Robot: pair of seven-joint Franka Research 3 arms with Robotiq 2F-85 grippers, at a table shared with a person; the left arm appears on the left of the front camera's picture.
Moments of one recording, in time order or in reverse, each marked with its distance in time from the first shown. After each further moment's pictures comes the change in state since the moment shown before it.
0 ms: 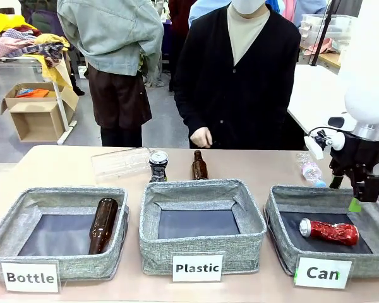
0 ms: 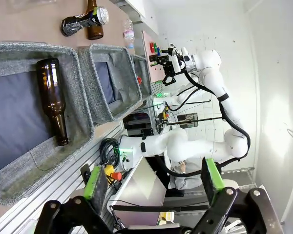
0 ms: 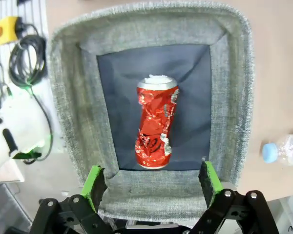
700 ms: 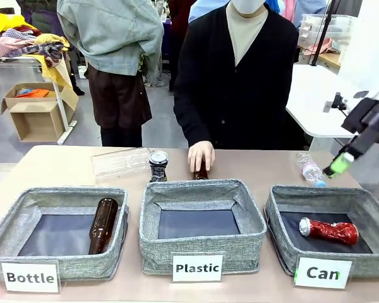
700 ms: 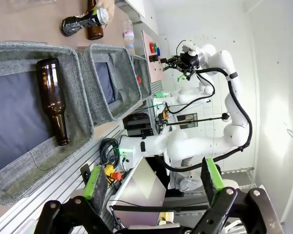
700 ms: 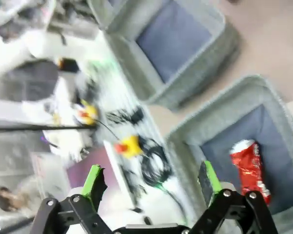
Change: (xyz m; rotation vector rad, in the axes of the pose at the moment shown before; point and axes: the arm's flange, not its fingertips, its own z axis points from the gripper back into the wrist) left arm 0.000 0.001 0.000 -0.001 -0.001 0.001; right arm -0.031 -0.019 0.051 0.579 -0.580 -0.567
